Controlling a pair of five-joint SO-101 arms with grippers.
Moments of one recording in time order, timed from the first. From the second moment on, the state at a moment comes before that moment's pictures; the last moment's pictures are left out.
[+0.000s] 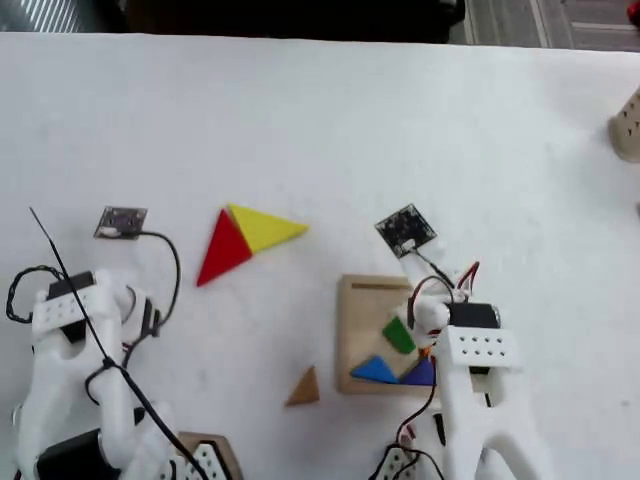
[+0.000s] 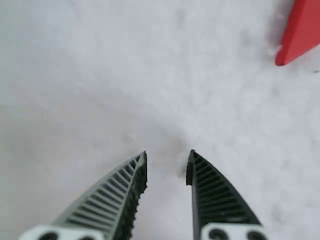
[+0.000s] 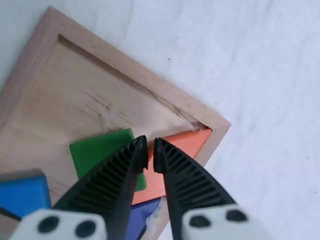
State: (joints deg) left arm -27.1 -25.2 62.5 56.7 -23.6; right arm -2.0 -43.2 70.2 46.9 34.2
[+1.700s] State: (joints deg) left arm -27.4 -25.3 62.5 56.7 -23.6; right arm -13.3 -44.3 75.3 48.4 35.9
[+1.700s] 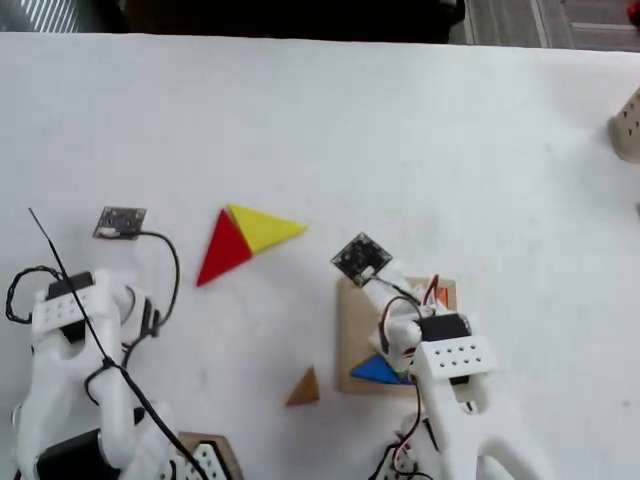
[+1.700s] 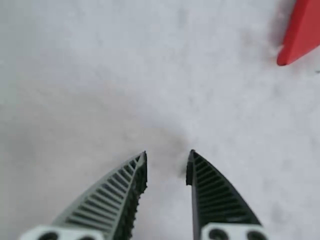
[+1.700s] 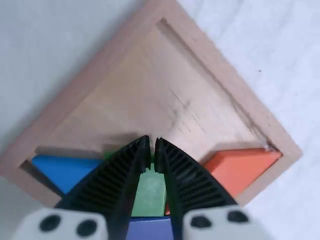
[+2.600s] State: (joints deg) left arm -27.4 -25.3 62.5 56.7 -23.6; right arm -13.5 -44.4 70.5 56.0 36.5
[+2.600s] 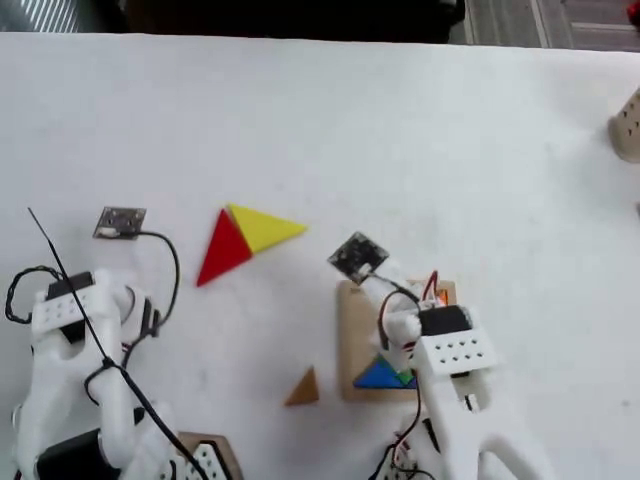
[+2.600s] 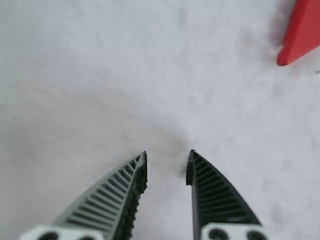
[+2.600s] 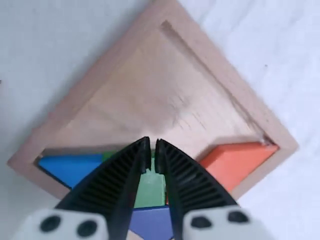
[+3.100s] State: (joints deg) left arm -27.4 -25.3 62.5 56.7 -23.6; right arm -5.9 -44.3 72.4 53.3 34.0
